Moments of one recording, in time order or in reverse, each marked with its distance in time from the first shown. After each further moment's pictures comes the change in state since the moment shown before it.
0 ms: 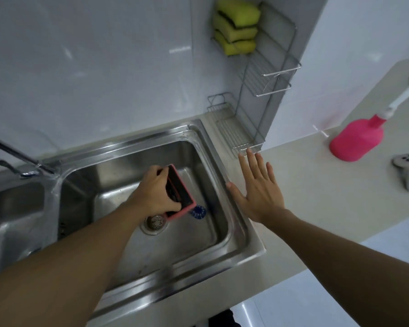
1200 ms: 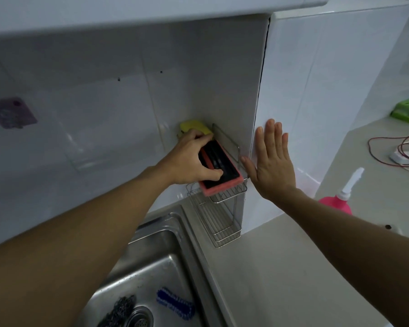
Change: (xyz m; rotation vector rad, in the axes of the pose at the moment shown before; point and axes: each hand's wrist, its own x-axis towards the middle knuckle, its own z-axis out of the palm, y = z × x) left_hand 0.149 0.227 -0.207 -0.055 0.197 0.453; right_hand 0.172 0.108 -0.192 -0.105 0.822 -0.190
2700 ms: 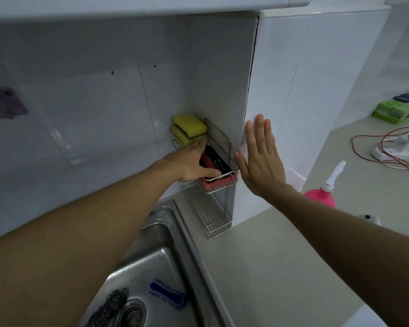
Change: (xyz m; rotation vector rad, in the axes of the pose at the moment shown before) left_hand 0.006 0.001 0.025 0.214 -0.271 -0.135; right_hand -0.010 -0.018 -0.023 0.014 -0.079 0.064
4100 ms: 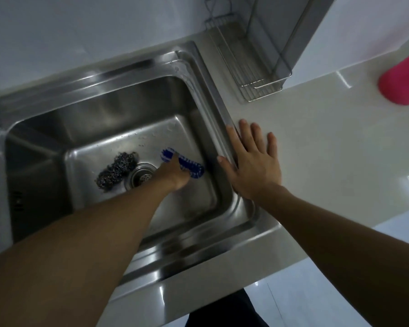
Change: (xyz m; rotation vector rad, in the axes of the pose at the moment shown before) left_hand -0.141 -0.150 0.394 -0.396 -0.416 -0.690; right_hand -0.281 -0.129 0.123 0.010 -0.916 0.145
